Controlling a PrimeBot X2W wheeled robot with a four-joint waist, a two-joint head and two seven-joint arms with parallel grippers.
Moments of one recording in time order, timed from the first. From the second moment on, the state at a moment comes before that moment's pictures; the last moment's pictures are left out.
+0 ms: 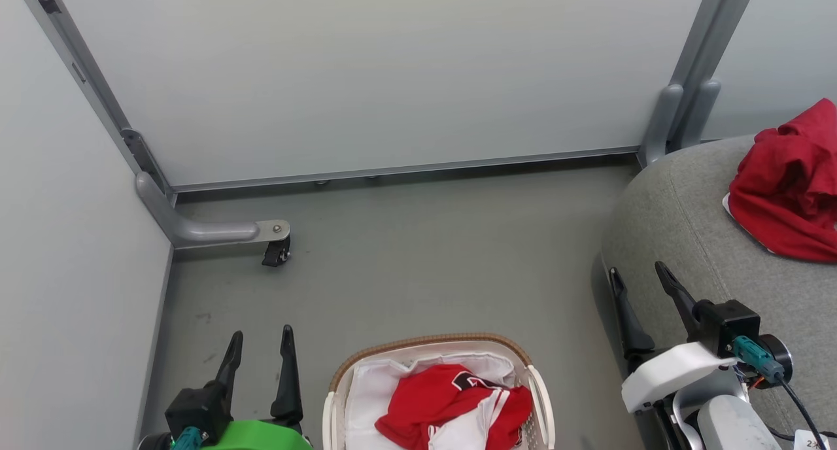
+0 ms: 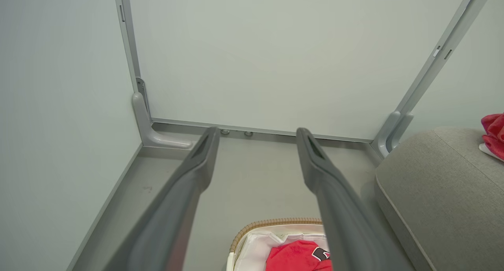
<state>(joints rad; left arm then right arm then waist) 0.03 0.05 -0.19 0.25 -0.32 -0.01 -0.26 -0.15 -0.05 0.02 0.34 0.15 0.13 -0.26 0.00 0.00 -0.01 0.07</state>
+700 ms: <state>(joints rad) 0.03 0.05 -0.21 0.26 -0.32 -0.01 -0.26 -0.15 -0.05 0.01 0.30 0.15 0.13 -0.26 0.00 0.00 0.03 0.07</state>
